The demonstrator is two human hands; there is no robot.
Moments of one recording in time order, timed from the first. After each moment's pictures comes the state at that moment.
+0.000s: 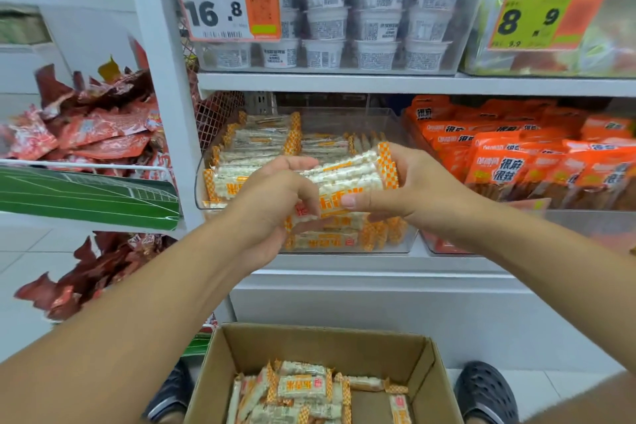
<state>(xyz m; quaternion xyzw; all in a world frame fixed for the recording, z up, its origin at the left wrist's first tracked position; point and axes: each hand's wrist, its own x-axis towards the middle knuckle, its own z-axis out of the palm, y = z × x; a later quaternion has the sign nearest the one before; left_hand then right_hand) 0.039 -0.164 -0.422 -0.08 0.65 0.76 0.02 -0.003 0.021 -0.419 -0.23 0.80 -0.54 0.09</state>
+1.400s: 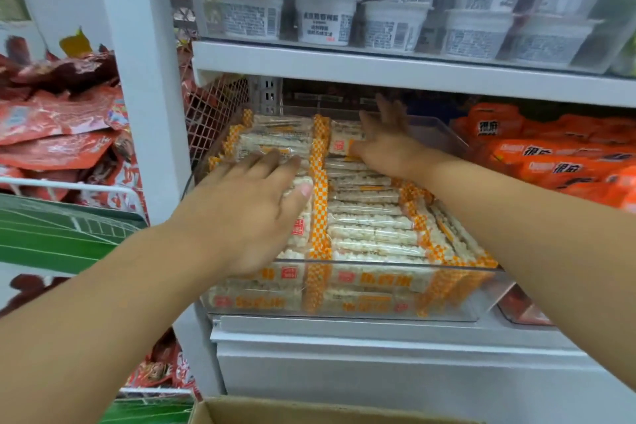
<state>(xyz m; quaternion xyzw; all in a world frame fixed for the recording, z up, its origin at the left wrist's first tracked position) -0.057 -0.258 -0.462 0.06 0.99 0.04 -0.08 -0.234 -0.070 -0.453 -0.13 0.98 -0.14 -0.05</state>
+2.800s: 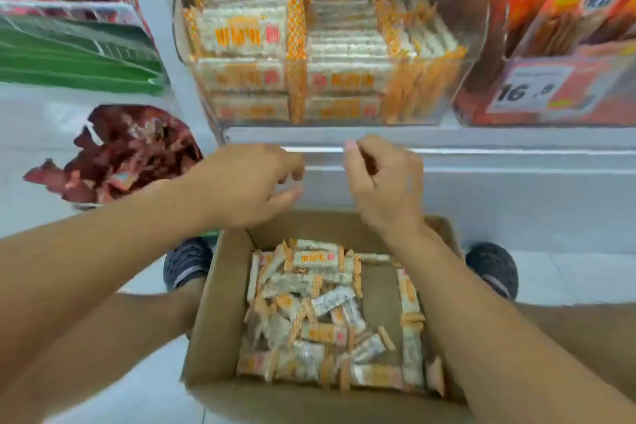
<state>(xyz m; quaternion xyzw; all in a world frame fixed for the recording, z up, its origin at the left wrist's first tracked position) 0.069 -0.225 -0.539 0.21 0.98 -0.01 0.05 0.039 -0.029 -0.596 -0.19 0.84 -0.45 -0.24</state>
